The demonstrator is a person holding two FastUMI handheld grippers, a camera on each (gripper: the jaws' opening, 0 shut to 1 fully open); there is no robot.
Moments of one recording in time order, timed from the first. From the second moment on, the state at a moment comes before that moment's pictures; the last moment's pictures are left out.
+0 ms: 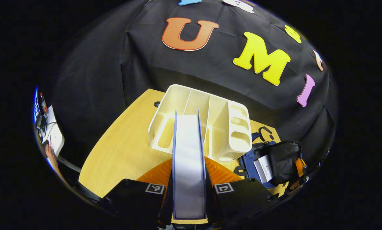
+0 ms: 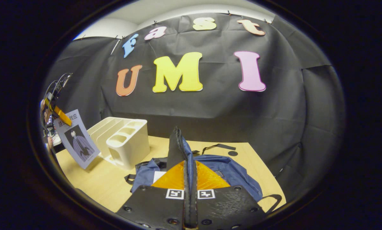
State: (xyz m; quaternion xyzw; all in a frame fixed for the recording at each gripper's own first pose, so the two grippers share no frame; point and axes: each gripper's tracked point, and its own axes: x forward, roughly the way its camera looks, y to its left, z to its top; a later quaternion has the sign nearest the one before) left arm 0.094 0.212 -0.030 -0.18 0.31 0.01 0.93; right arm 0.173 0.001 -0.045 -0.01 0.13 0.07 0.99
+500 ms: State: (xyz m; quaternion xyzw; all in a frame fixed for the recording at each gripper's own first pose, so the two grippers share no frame) left arm 0.070 0.130 -0.064 -0.28 0.33 -0.07 0.90; right arm 0.169 0.009 -0.046 -0.03 0.13 0.06 0.99
